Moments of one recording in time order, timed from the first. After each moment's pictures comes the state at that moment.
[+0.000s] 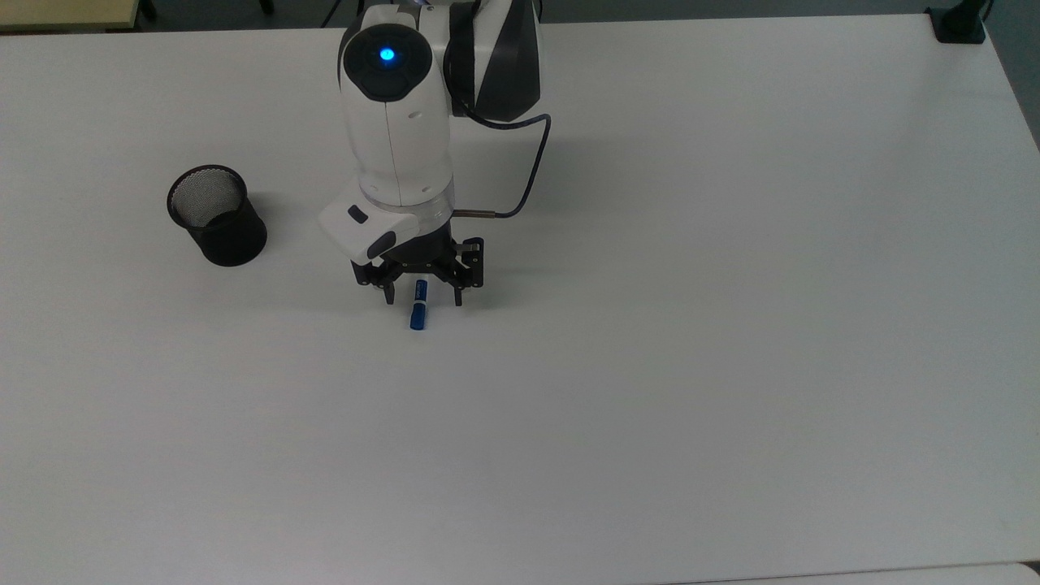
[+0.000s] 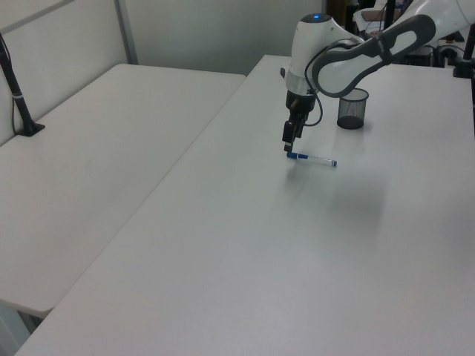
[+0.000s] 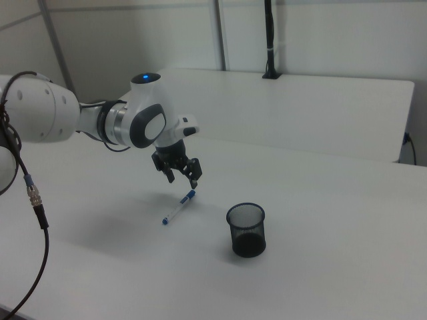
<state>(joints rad) 0.04 0.45 -0.03 -1.71 -0.01 2.32 0.01</state>
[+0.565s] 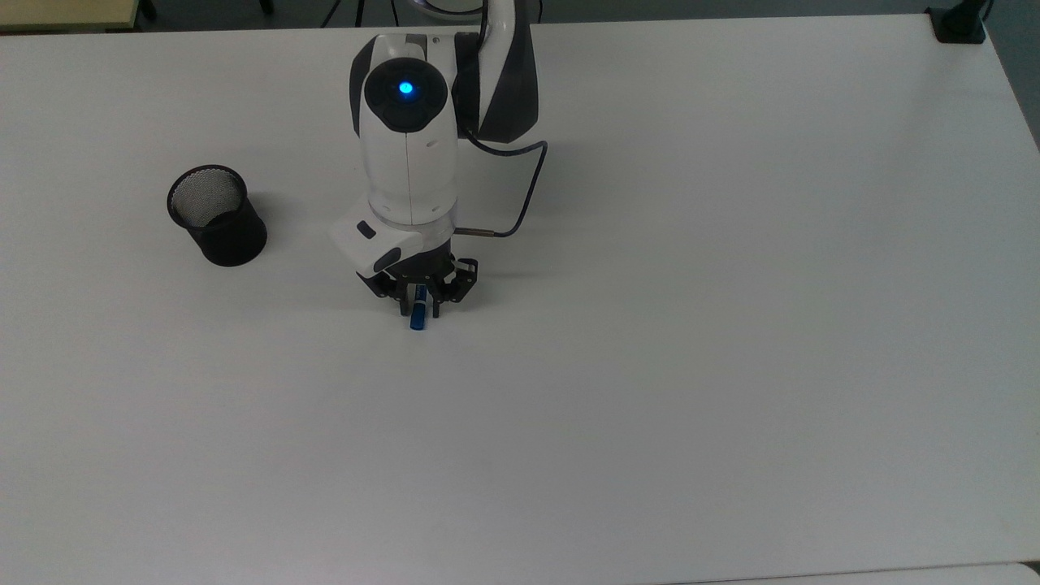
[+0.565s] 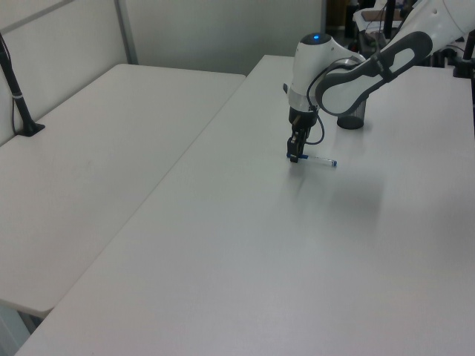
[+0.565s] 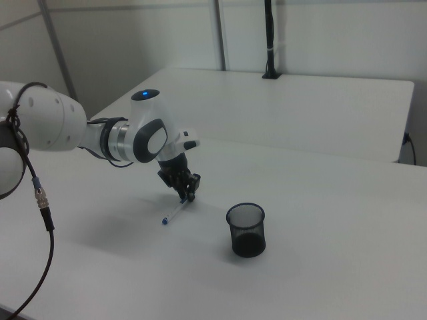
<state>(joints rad) 0.04 0.49 -0.03 -1.76 -0.09 2.40 0.10</state>
